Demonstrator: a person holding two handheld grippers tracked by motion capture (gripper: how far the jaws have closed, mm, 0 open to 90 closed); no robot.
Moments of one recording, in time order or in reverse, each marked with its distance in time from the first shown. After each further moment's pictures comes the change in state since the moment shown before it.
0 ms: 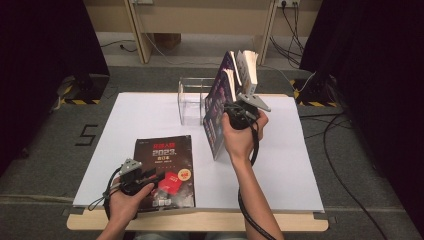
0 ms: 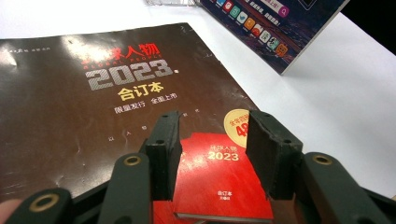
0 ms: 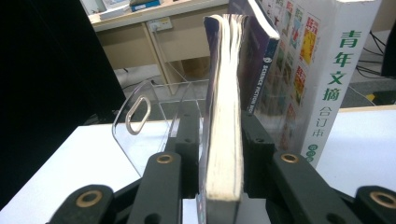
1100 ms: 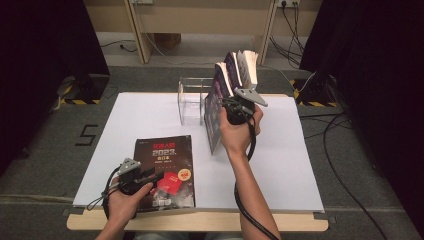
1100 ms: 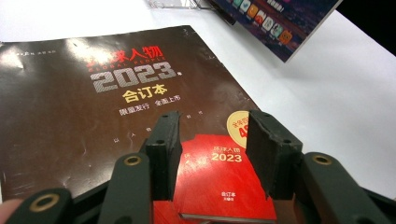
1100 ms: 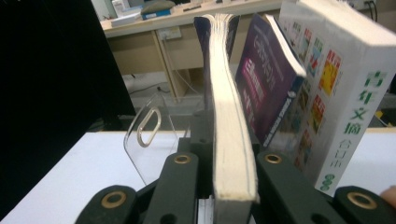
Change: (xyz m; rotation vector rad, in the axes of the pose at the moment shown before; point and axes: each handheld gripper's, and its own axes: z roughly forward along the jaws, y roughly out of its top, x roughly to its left) left arm 0.002 0.001 -0.001 -0.005 0.002 0.003; right arm 0.010 0.012 0.002 -0.039 0.033 -0.038
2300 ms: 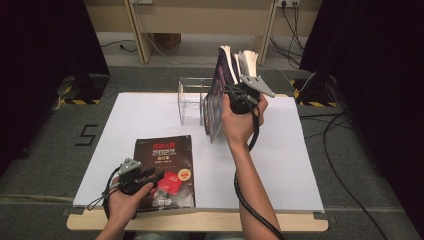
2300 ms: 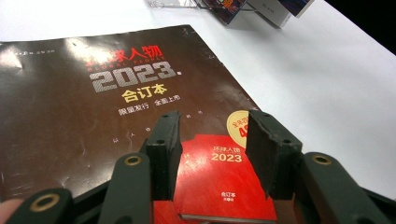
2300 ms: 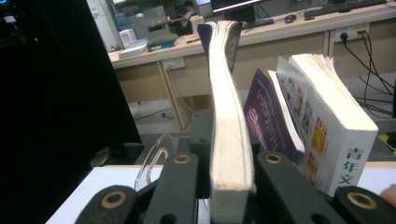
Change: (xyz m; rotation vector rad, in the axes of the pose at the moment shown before) left arm 0.000 0.000 0.001 0.002 0.000 -0.003; right arm 0.003 0.033 -0.008 -0.105 0.013 0.024
